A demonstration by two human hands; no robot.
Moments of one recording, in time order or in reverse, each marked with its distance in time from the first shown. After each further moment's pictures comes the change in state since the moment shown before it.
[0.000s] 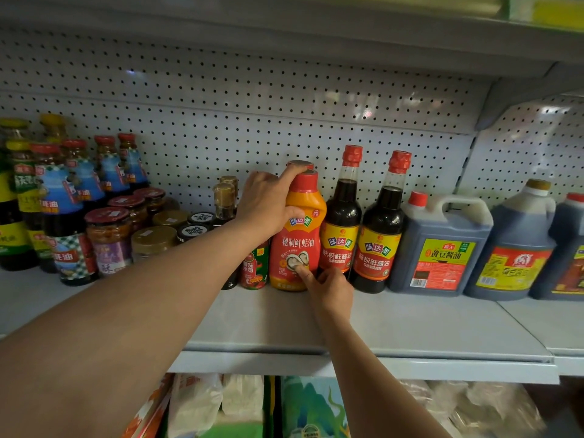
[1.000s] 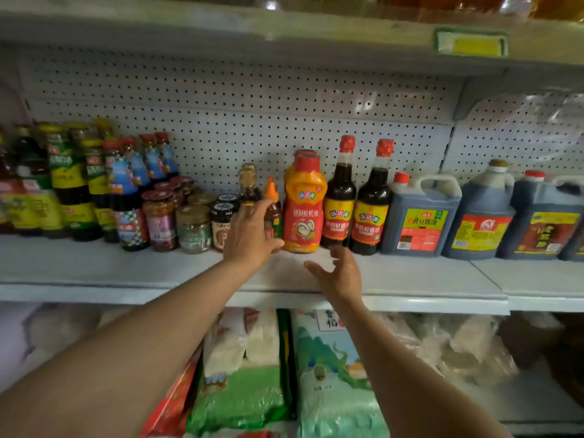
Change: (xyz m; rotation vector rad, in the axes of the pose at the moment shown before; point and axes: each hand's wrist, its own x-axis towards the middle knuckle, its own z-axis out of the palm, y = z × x) left_hand -0.146 -0.004 -0.033 -0.159 -0.032 -0.279; right_hand -0.101 -0.012 -0.053 -0.008 -0.037 -0.137
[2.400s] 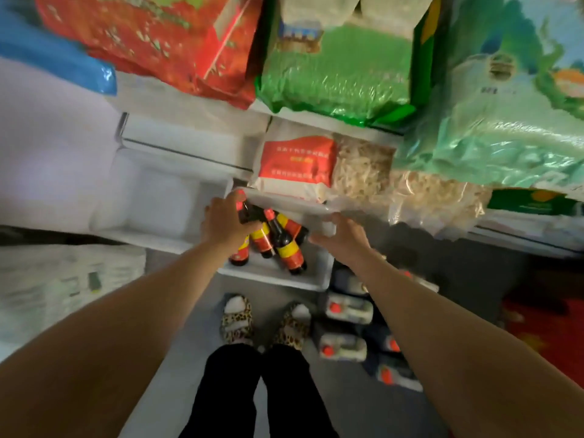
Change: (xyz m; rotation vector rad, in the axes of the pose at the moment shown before) left_hand -0.449 -0.380 0.219 0.079 -0.677 -0.835; right_hand -0.353 0.305 0.211 -0.597 -1.094 0.466
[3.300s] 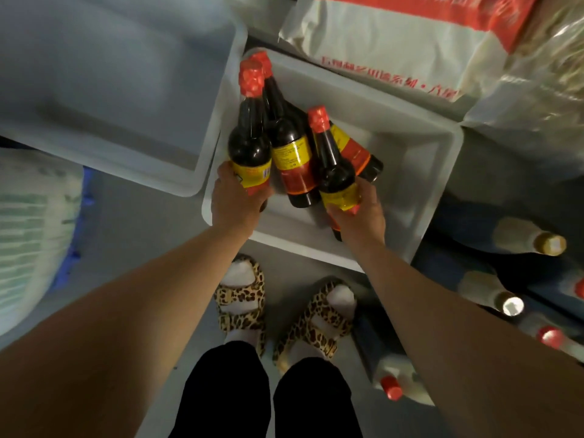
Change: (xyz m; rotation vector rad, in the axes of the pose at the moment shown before) left_hand 0.159 -0.211 0.293 -0.357 0.133 -0.336; right_hand 0.234 0.125 0.323 0.404 0.144 0.181
